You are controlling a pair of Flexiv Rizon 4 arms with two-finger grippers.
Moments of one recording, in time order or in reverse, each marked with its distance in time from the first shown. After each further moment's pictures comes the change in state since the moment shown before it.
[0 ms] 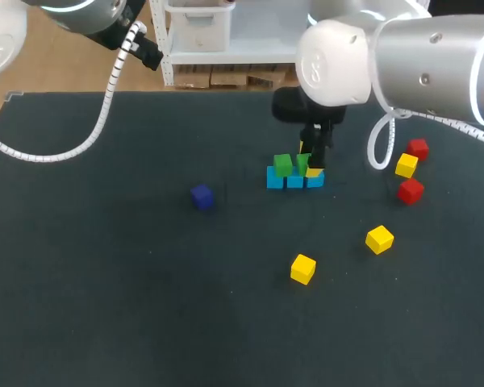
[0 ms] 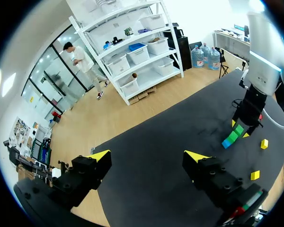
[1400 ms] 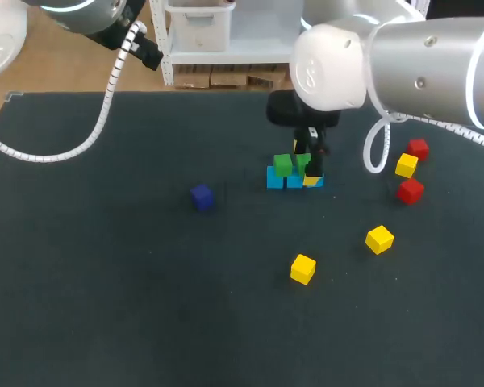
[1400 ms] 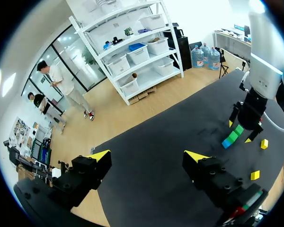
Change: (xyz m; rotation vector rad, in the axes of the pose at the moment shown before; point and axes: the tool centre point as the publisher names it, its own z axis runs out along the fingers) left arm 0.000 0.000 0.000 0.000 0.000 0.000; right arm -0.009 0.005 0.003 -0.003 0.005 -0.011
